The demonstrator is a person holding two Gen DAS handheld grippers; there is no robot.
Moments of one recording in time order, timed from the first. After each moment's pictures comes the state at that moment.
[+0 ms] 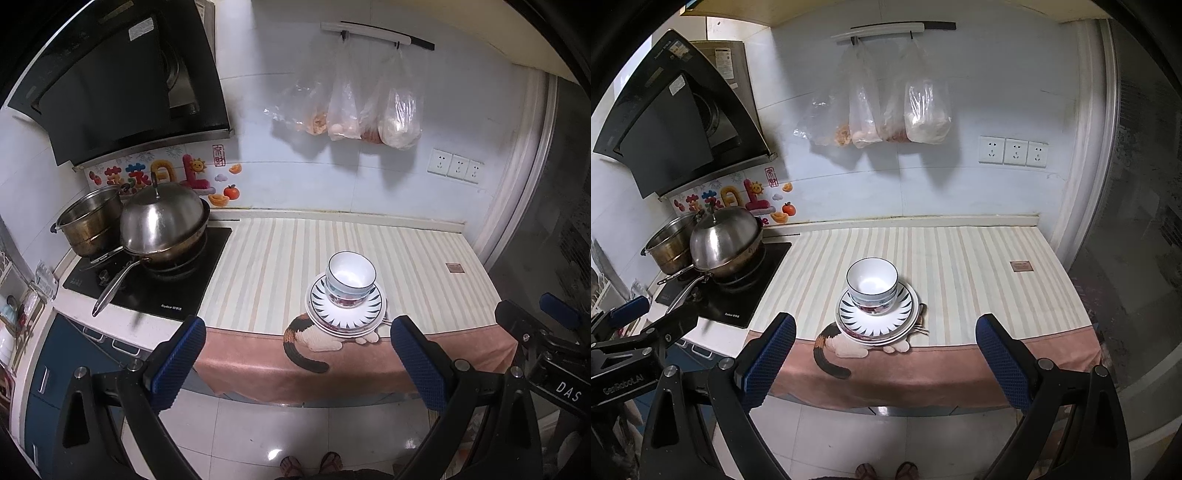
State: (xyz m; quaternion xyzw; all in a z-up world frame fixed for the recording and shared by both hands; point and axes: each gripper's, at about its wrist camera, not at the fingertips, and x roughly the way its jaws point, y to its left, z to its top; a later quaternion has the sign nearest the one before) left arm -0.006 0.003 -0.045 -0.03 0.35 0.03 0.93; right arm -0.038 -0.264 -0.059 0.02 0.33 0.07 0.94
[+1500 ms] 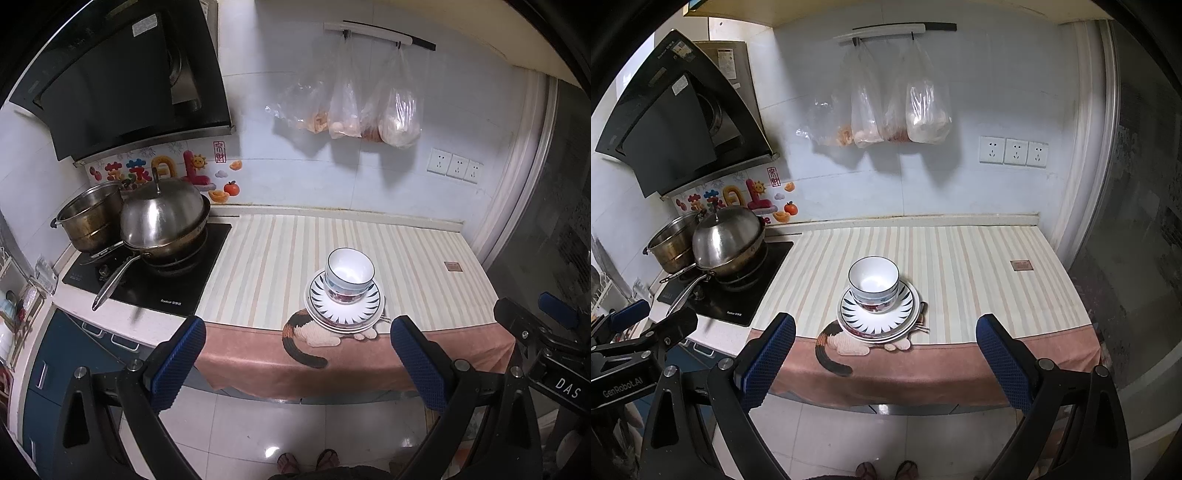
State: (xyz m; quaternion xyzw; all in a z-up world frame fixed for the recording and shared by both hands) left arm -0.027 -0.008 -0.043 -0.04 0.36 0.03 0.93; right arm -0.046 -0.272 -0.054 0.01 0.33 0.08 0.94
